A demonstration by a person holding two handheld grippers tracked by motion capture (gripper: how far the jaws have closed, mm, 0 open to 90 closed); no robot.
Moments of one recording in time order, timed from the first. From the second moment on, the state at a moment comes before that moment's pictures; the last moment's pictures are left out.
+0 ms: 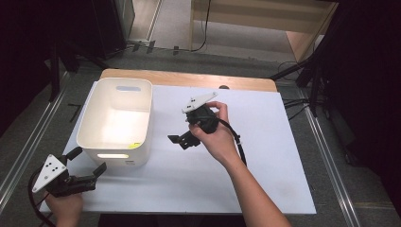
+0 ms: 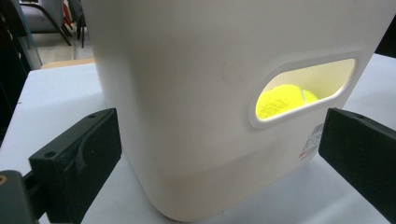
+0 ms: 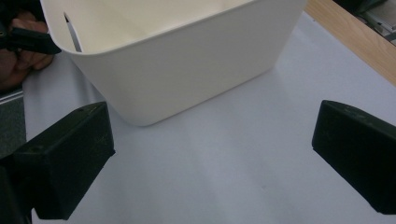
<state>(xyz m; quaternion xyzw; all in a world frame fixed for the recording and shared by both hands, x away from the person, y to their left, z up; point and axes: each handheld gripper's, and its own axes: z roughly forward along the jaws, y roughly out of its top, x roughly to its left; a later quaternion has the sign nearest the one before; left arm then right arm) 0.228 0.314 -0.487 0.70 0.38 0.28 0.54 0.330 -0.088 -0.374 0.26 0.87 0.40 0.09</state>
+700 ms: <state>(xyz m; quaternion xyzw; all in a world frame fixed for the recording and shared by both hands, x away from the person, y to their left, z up) 0.228 0.314 -0.487 0.70 0.38 0.28 0.54 0.312 -0.131 -0.396 0.29 0.86 0.41 0.10</state>
